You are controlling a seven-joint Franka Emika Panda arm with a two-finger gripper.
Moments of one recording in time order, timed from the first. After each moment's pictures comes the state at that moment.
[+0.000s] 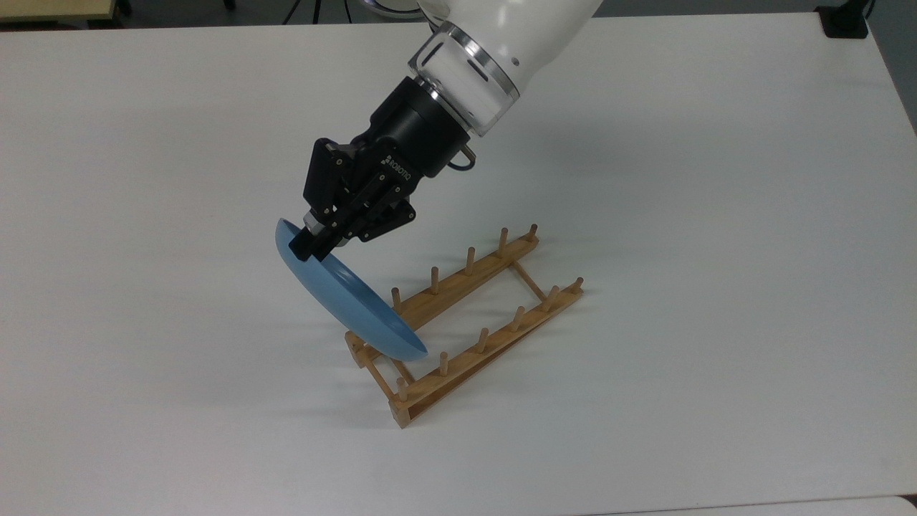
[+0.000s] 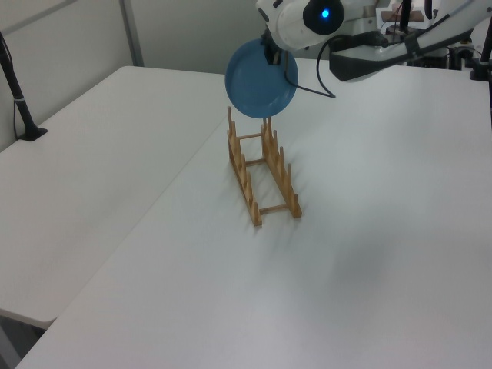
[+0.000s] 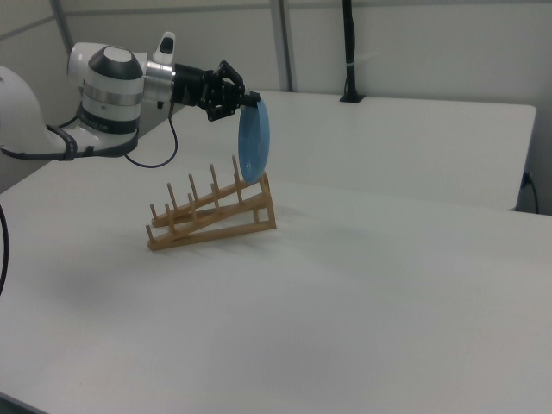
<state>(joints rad) 0.52 0.43 -0.43 -1.45 -1.10 2.31 0.27</state>
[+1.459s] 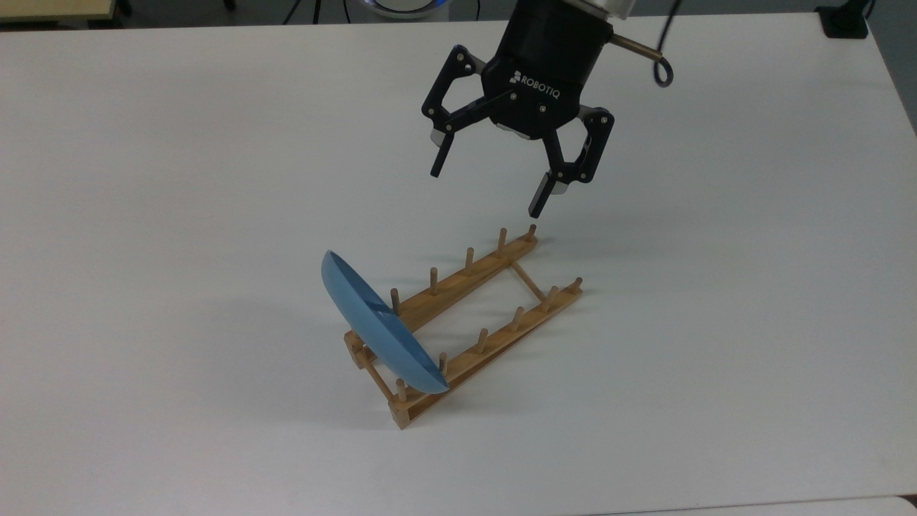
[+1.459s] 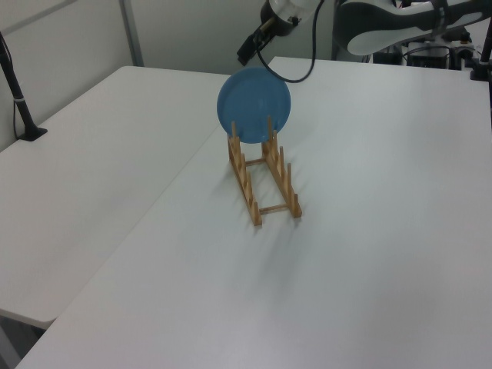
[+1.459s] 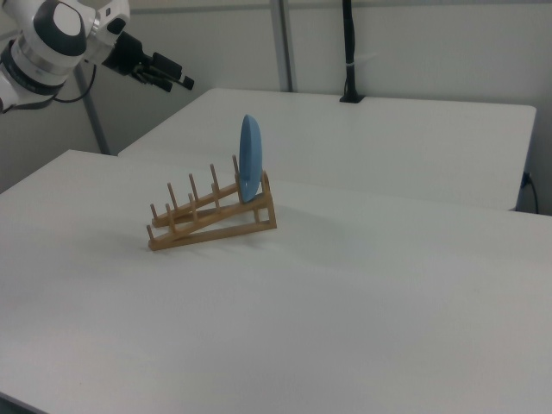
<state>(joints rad) 0.52 0.35 -0.24 -1.35 -0.71 2.19 0.71</state>
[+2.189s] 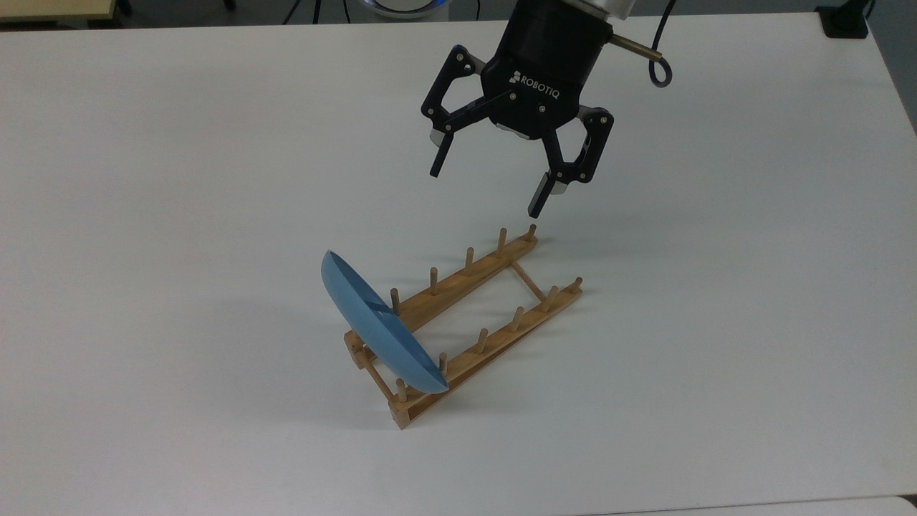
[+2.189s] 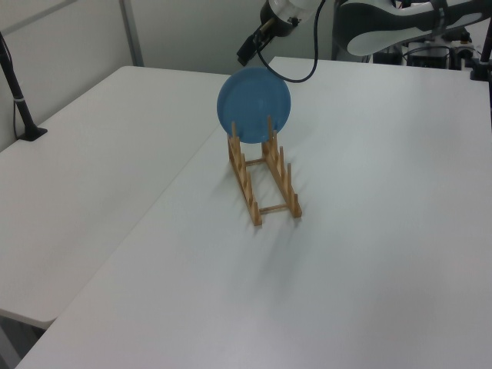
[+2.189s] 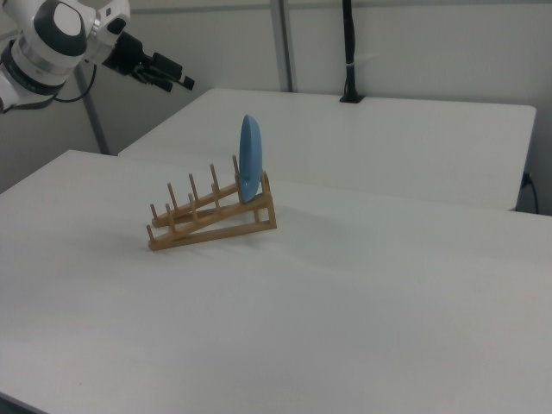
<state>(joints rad) 0.52 0.35 -0.24 -1.35 -0.71 2.19 0.71</state>
